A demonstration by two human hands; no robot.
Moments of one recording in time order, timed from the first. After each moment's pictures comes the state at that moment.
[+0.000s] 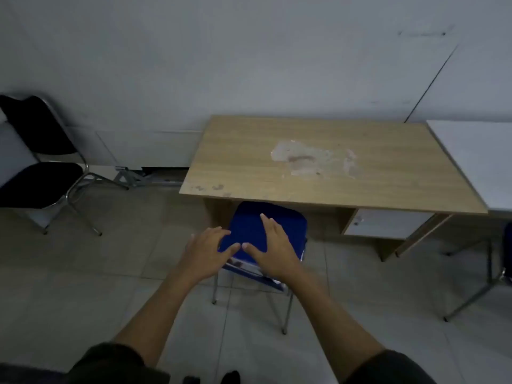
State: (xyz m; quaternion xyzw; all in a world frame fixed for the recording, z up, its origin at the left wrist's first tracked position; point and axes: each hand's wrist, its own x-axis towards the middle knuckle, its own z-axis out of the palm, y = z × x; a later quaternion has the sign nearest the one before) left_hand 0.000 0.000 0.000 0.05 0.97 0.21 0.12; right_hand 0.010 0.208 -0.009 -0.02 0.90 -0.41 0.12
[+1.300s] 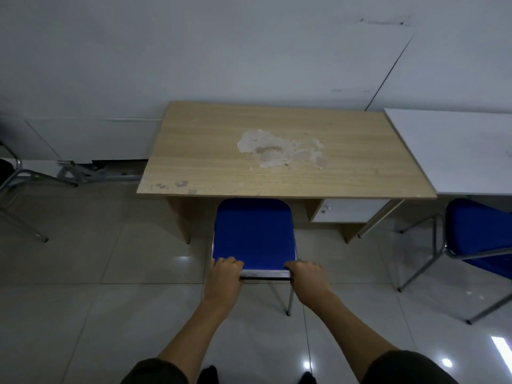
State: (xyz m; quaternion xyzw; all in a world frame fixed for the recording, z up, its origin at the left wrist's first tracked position) left_hand 0.016 0.099 -0.099 0.13 0.97 0.16 0.09; right_hand 0.042 0.334 -0.088 0.02 0.99 -0.08 0.13
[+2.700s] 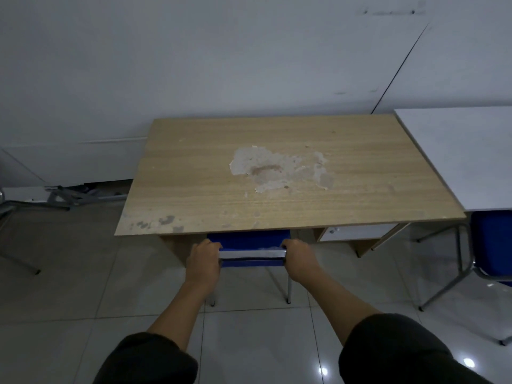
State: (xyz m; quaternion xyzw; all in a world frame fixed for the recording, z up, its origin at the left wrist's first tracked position) left_hand -0.190 0.094 -0.121 0.07 0.98 0.17 0.06; right_hand -0.158 0.366 -0.102 0.07 0.97 -0.19 0.15
